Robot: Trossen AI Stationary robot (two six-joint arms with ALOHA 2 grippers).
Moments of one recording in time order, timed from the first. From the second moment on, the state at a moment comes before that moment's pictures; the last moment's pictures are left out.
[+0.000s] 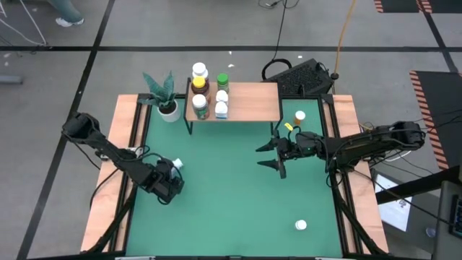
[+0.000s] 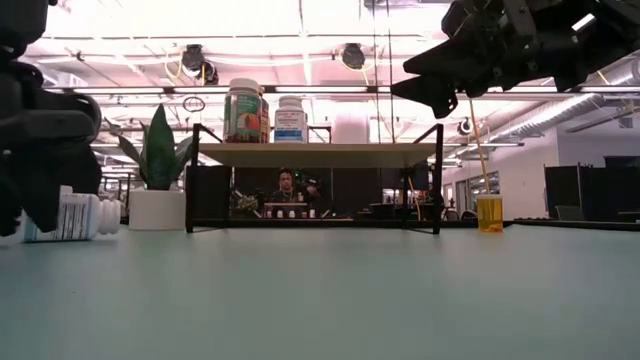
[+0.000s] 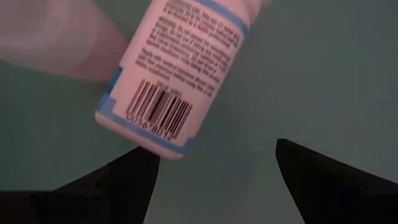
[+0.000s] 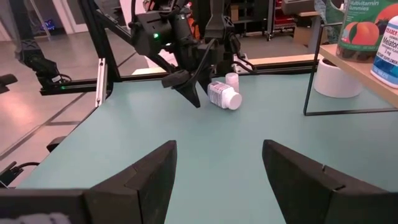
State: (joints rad) left arm -0.59 1.33 0.59 -0.79 -0.28 -1.75; right arm -0.02 1.16 0.38 0.60 -0.13 0.11
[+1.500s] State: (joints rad) left arm -0.58 1.41 0.84 -0.99 -0.42 -1.54; right arm -0.02 1.16 0.38 0.60 -0.13 0.10
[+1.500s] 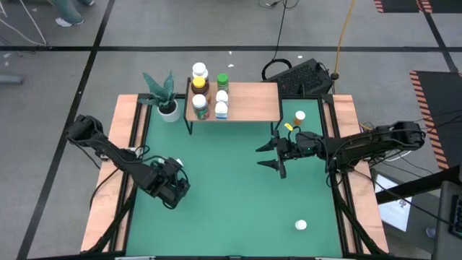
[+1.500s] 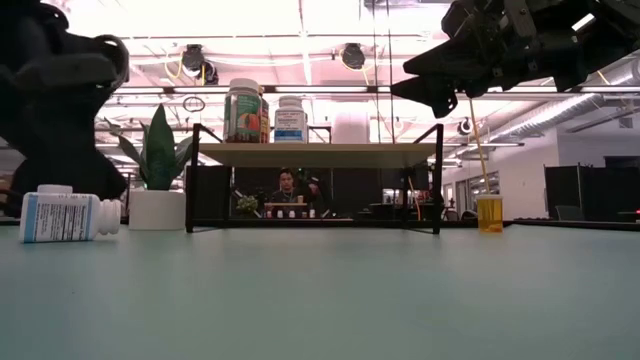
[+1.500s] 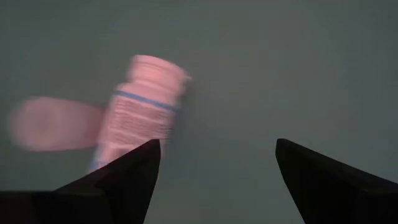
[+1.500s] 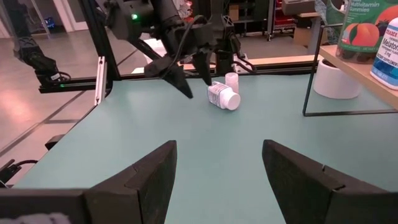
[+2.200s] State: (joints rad) left arm -0.55 1.41 0.79 -1.04 -0.43 -1.54; right arm -0.02 1.16 0.38 0.58 -0.13 0.09
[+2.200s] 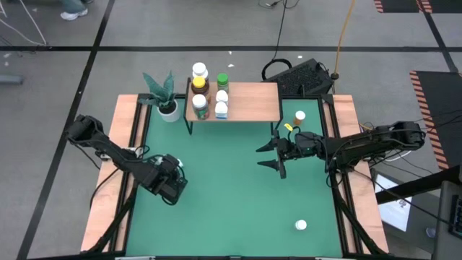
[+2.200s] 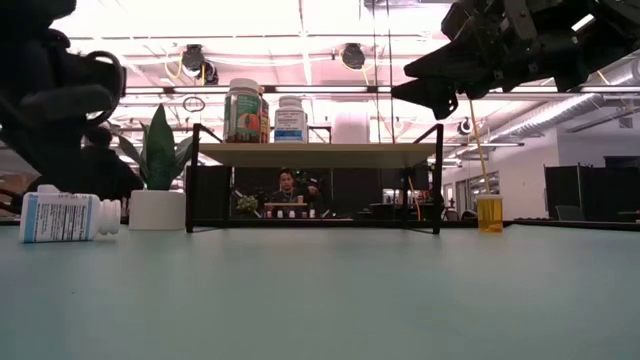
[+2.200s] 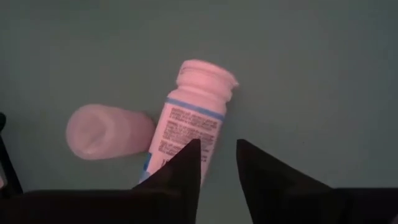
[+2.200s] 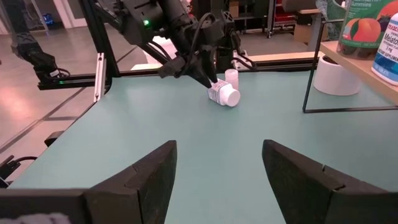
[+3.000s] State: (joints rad) left arm -0.55 1.41 0.79 -1.15 -0.42 -1.58; right arm -0.02 1.16 0.38 0.58 -0.13 0.09
